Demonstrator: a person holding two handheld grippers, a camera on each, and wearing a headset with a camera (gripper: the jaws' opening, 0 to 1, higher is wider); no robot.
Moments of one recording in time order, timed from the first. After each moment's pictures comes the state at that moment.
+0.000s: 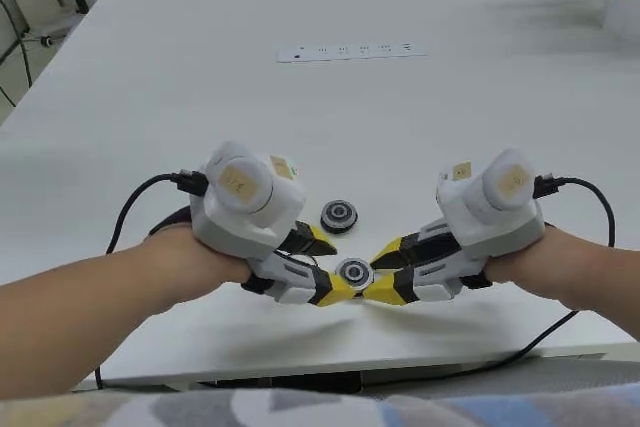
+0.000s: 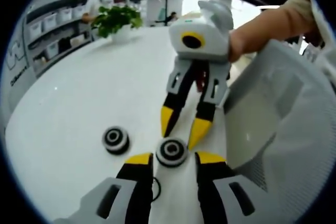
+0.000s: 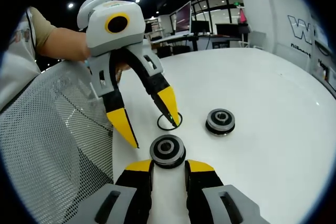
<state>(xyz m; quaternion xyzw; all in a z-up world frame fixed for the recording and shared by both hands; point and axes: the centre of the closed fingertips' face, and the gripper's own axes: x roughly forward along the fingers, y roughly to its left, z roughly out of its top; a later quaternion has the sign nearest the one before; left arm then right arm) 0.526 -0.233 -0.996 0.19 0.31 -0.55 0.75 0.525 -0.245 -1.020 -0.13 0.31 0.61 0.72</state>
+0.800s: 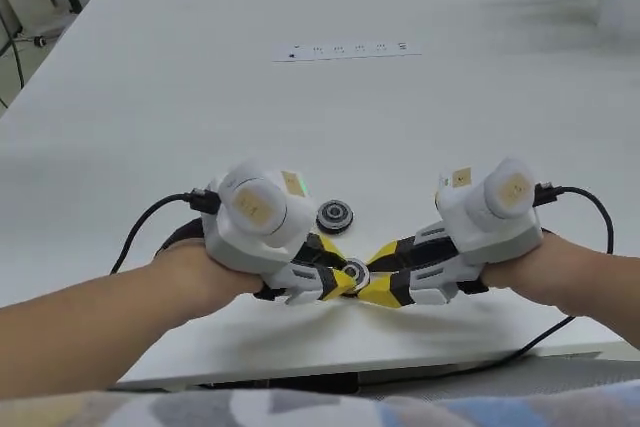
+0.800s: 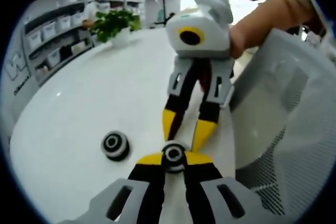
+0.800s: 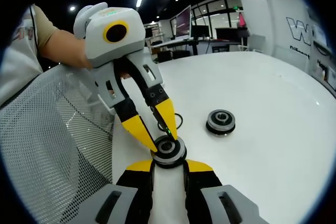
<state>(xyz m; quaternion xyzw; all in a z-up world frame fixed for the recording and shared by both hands) 0.530 -0.244 -1.007 0.22 0.28 -0.54 0.76 0.524 -0.244 -1.021 -0.12 0.29 0.61 0.73</state>
